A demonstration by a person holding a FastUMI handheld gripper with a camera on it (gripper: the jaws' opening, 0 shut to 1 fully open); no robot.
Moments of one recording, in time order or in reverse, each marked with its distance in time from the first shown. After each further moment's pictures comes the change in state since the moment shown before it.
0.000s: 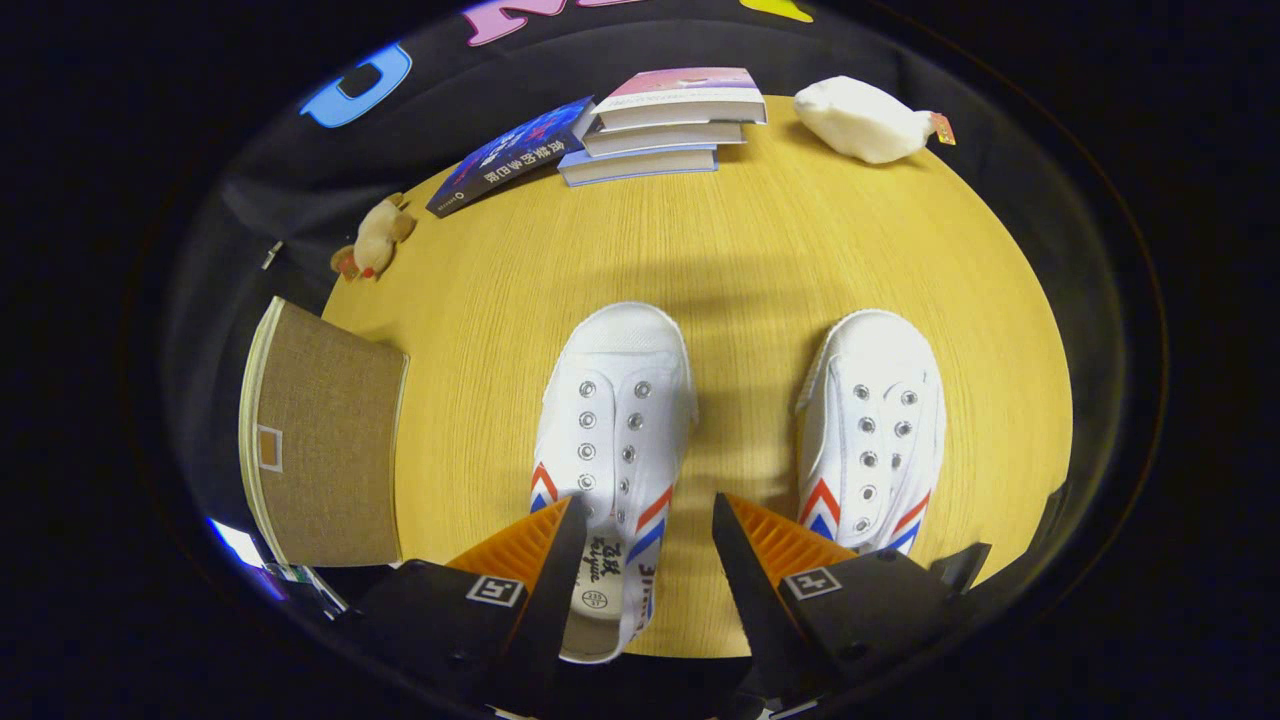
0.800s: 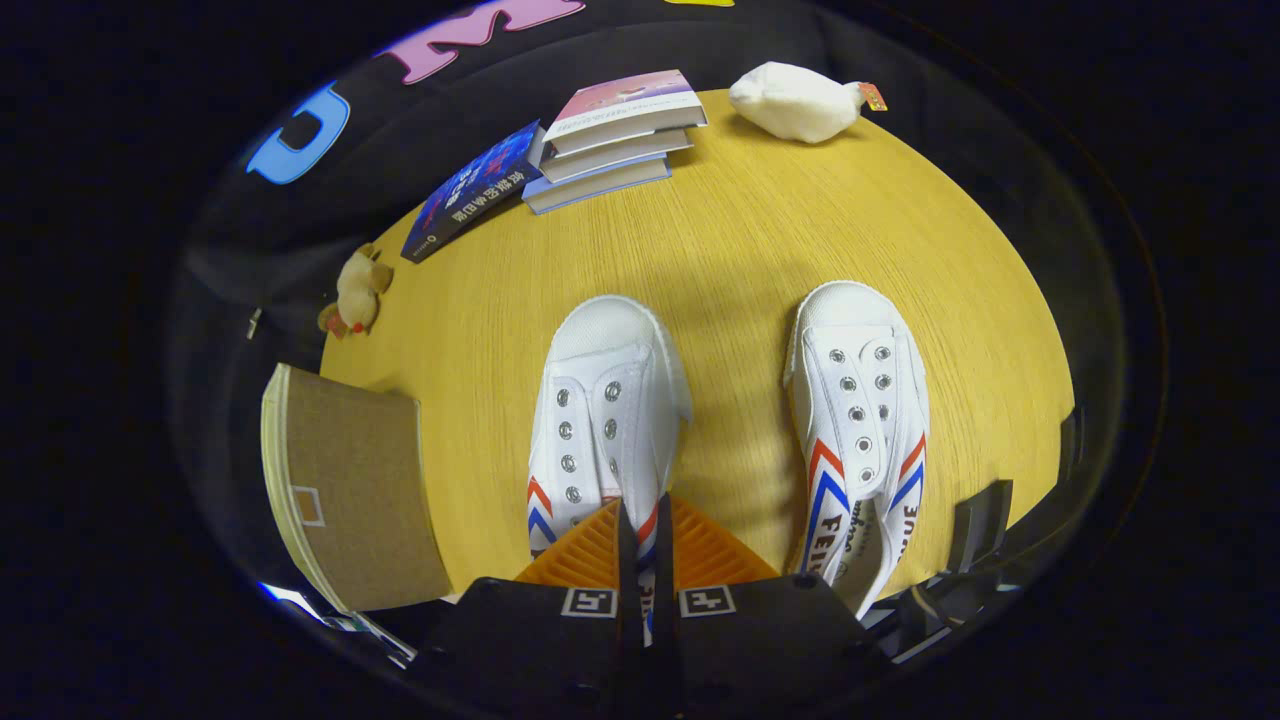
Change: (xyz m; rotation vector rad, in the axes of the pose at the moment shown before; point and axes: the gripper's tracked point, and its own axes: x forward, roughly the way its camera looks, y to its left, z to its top) arm -0.044 0.022 0.012 0.260 -0.057 0.010
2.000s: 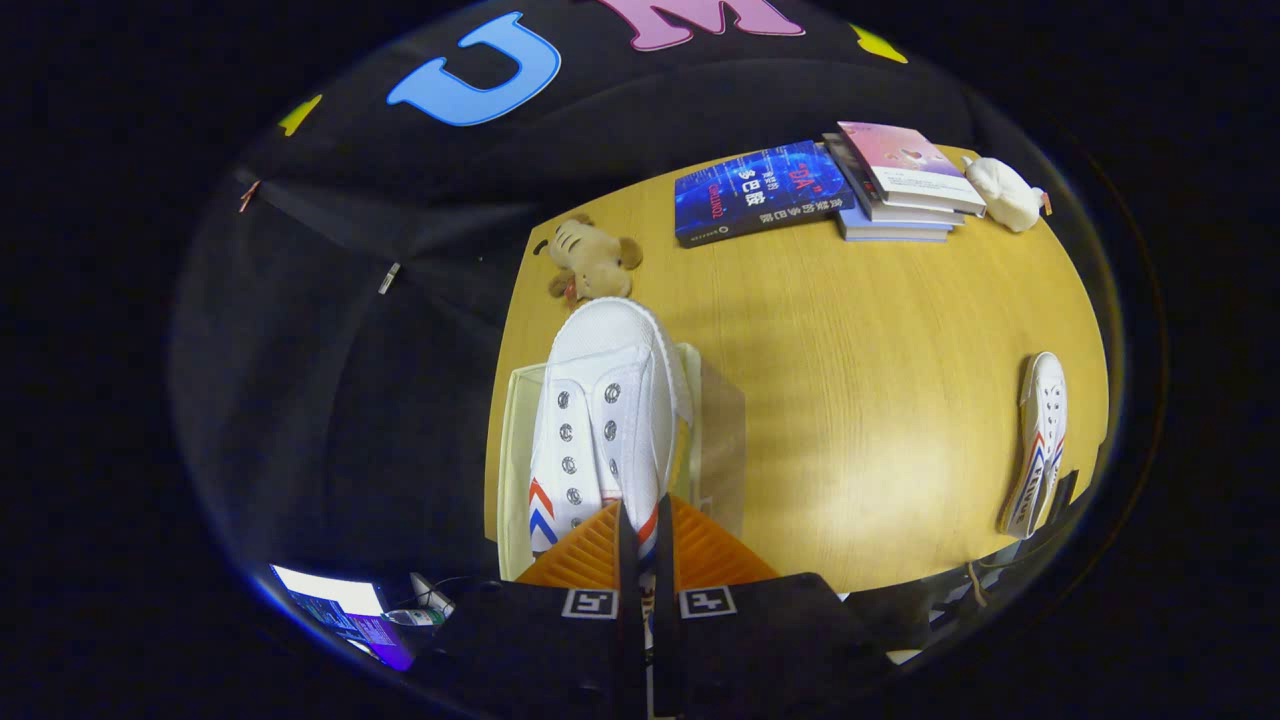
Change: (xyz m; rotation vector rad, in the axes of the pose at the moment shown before) arm -0.060 0.311 -0.044 -0.161 0.077 0.248
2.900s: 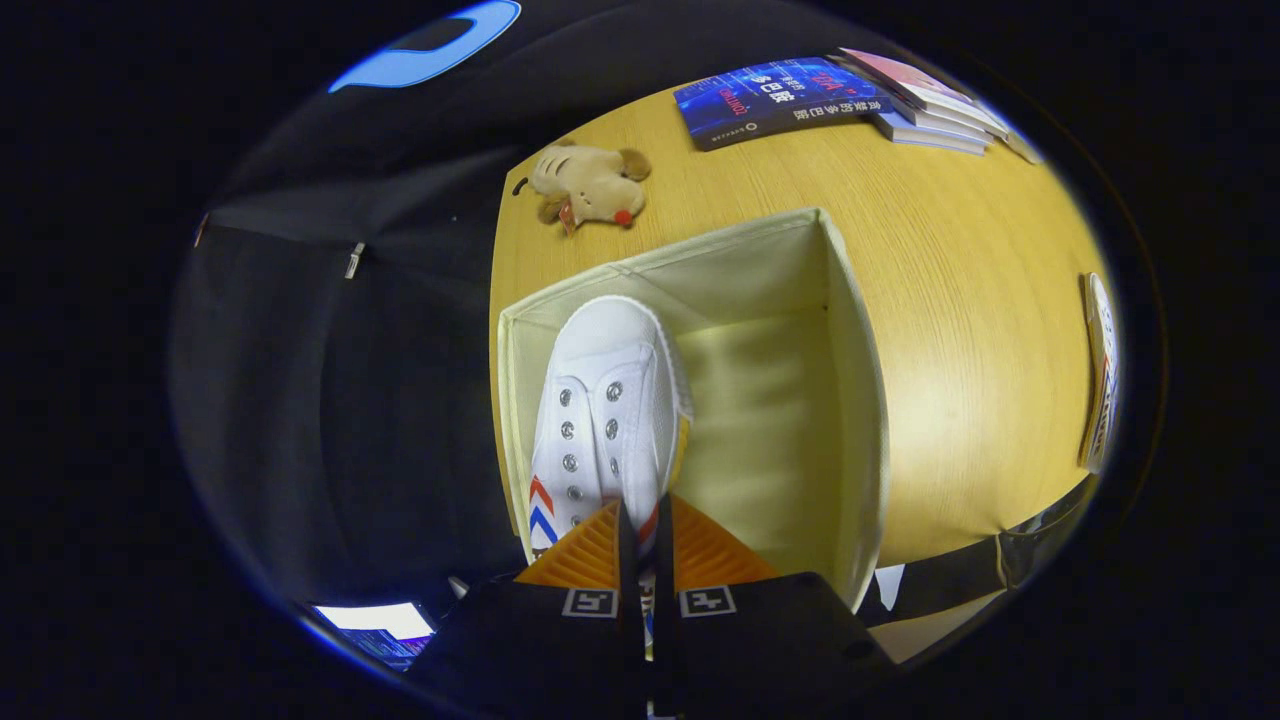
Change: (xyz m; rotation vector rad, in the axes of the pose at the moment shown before) arm 0.091 0.040 -0.038 0.131 0.144 -0.001
